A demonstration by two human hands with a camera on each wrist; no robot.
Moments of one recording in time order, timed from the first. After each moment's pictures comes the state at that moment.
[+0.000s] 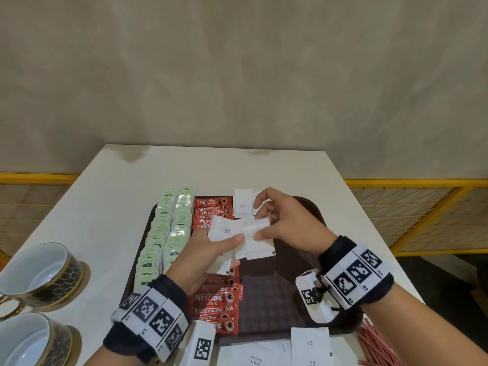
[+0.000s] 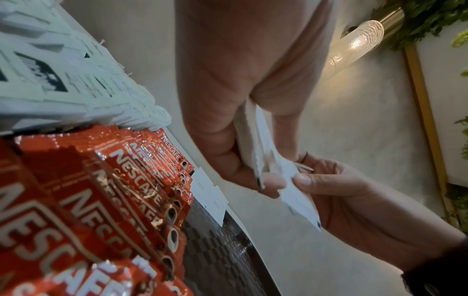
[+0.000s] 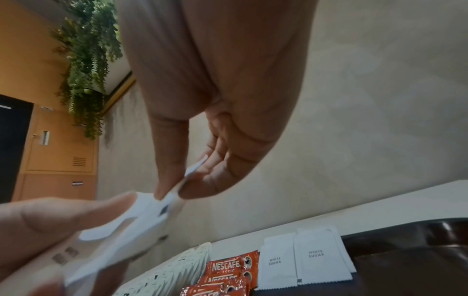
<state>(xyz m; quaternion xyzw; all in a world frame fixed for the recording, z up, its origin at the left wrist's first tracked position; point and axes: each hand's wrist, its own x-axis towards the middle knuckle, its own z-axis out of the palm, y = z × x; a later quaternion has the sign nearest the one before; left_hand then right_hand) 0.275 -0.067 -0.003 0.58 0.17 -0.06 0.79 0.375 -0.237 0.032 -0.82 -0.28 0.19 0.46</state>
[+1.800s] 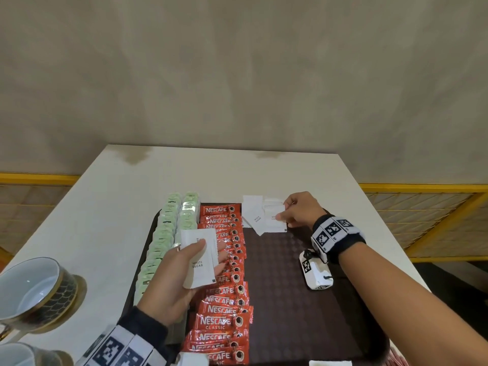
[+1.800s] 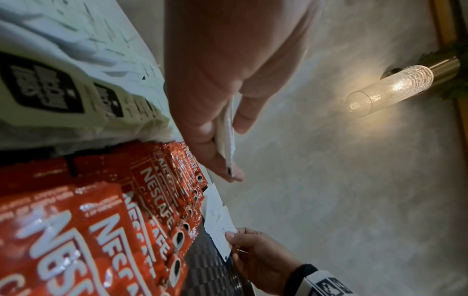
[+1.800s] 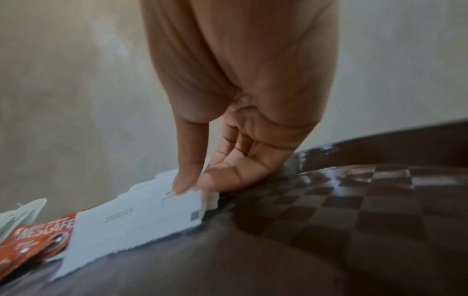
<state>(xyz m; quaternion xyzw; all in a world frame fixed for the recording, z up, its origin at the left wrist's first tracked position) 0.268 -0.031 -0.015 0.44 0.25 -0.01 0.86 0.491 -0.224 -0.034 -0.88 -0.03 0.19 0.42</state>
